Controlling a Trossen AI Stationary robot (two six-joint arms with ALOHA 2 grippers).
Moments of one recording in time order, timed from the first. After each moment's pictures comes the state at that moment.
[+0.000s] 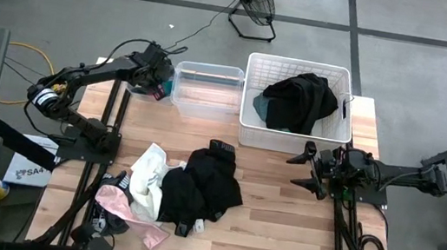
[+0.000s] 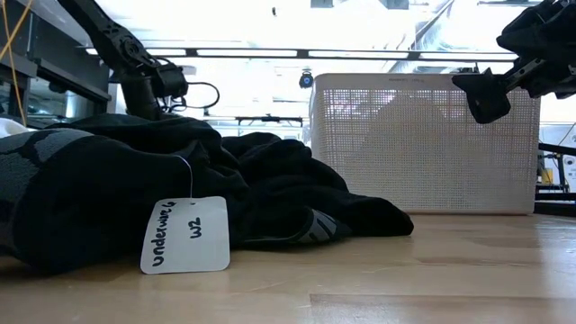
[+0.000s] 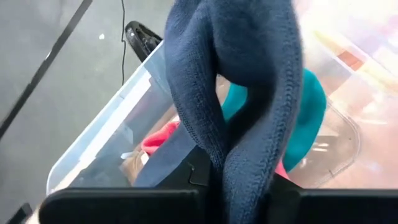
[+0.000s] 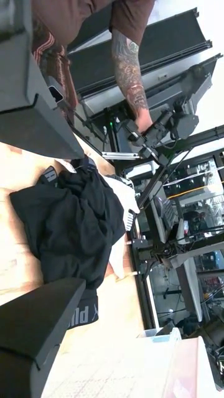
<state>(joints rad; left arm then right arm) 0.98 1.39 0.84 -0.45 -0.24 0.33 0.01 0.12 0.01 0.12 -0.18 0.26</state>
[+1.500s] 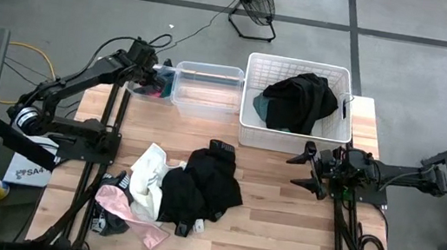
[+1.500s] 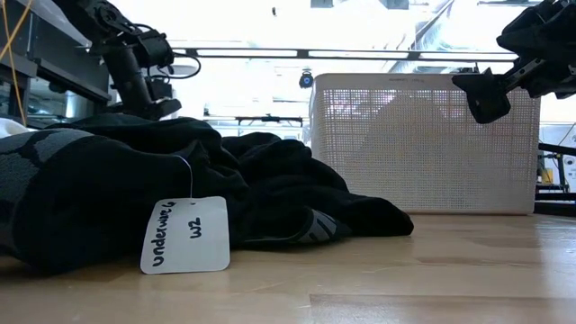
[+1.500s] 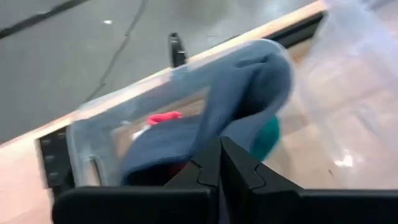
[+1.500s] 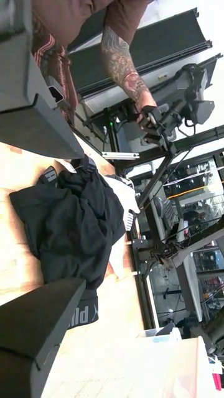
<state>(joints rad) 0.98 1.15 0.84 -0.56 -0.19 -0.08 0.01 0.12 0.01 0.12 -0.18 0.26</state>
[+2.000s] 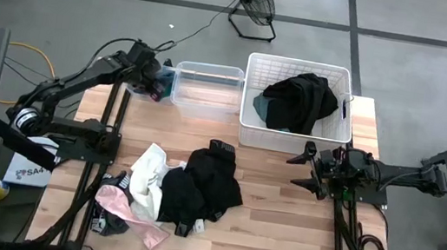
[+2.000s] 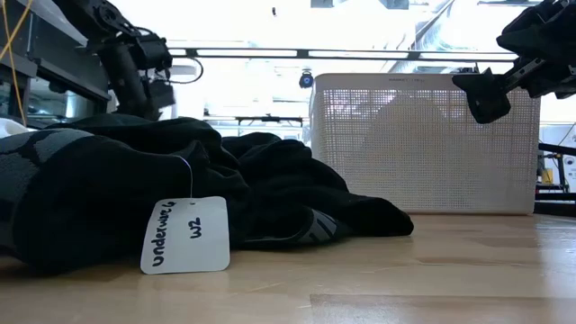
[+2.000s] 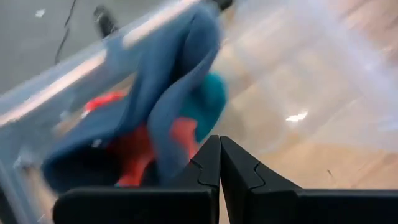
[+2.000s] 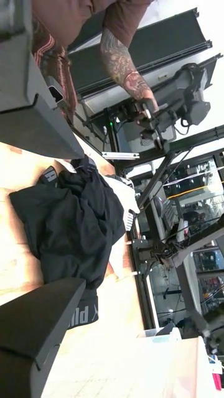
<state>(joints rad) 0.98 1.14 0.84 -0.66 0.00 0.03 0.01 0.12 0.01 0.12 -0.18 0.26</state>
